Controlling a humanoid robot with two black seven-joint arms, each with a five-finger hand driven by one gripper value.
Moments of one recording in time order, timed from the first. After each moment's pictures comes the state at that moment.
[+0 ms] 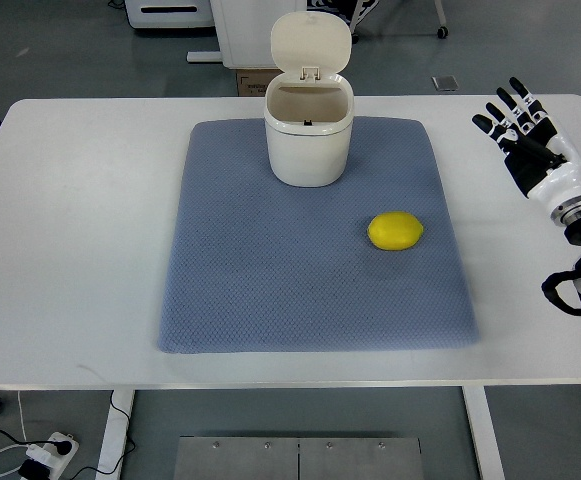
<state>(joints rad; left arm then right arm) -0.03 0.00 -0.11 -0.27 -0.07 0.19 -0.41 0.46 -0.17 1.38 1.05 -0.69 0.18 0.08</state>
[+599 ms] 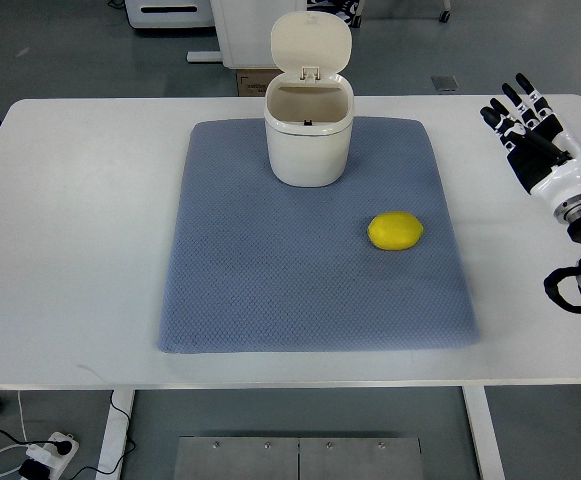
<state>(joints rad) -0.02 0.00 -0.11 -0.27 -0.07 0.19 -0.41 0.47 -0.18 1.38 1.05 -0.62 0.18 0.08</state>
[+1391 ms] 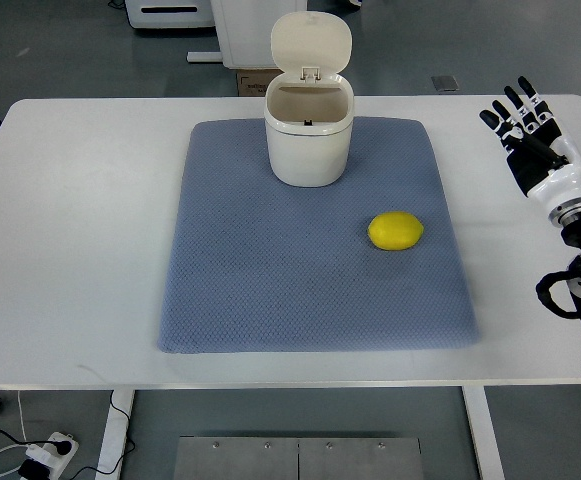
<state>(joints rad) -0.02 0.00 -0.11 -0.27 -0.07 0.19 -0.41 0.48 -0.17 1.34 0.99 -0.62 0.18 0.16</state>
